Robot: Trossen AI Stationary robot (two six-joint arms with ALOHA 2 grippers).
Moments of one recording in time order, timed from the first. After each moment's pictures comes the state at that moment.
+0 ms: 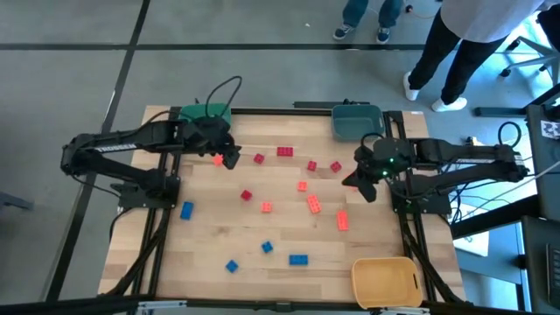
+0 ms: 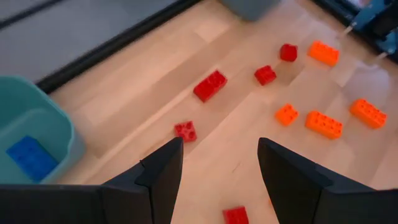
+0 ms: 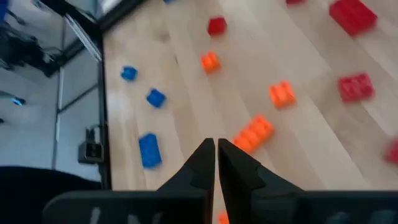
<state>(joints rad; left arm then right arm) 0.17 1.07 1.10 -0.75 -0.30 -0.54 0.00 0.89 0.88 -0.68 -0.15 0.57</state>
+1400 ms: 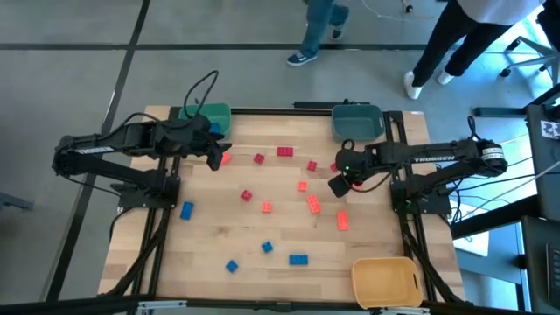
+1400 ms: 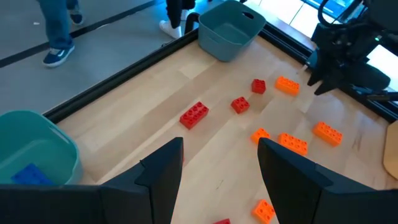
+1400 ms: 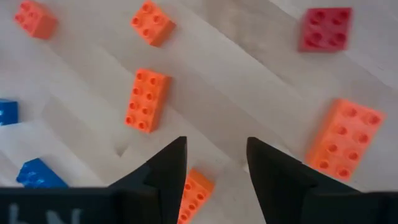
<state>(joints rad) 0.07 0.91 1.10 -0.74 -0.39 -0.54 -0.07 1.25 0.88 -0.85 -0.03 0.90</state>
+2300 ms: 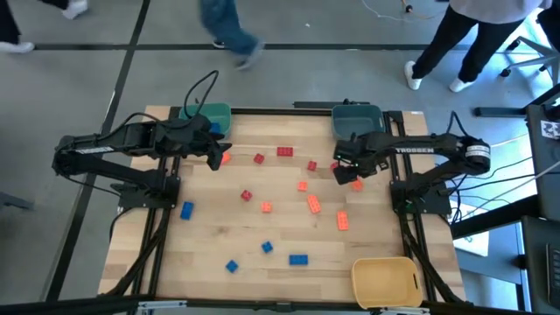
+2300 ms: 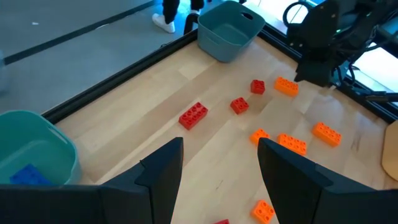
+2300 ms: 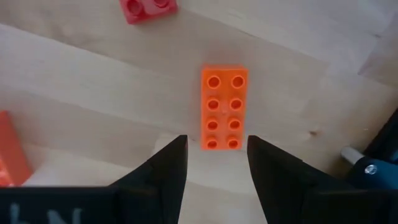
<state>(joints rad) 0.07 0.91 1.10 -0.74 -0.38 -0.54 -0.28 1.42 0.88 -1.08 -0.02 0.96</state>
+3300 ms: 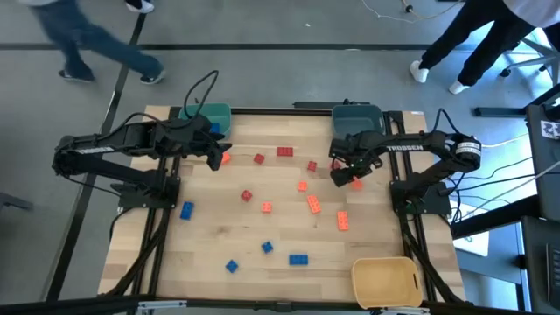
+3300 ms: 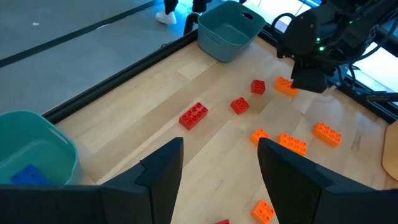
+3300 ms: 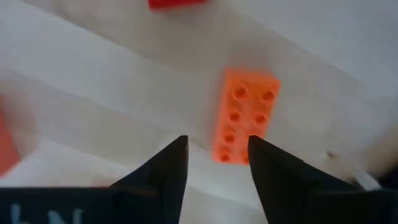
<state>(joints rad) 0.07 0.91 1.10 -0.74 -0.38 -0.54 -0.32 1.50 0.87 -1.00 -0.08 0.81</state>
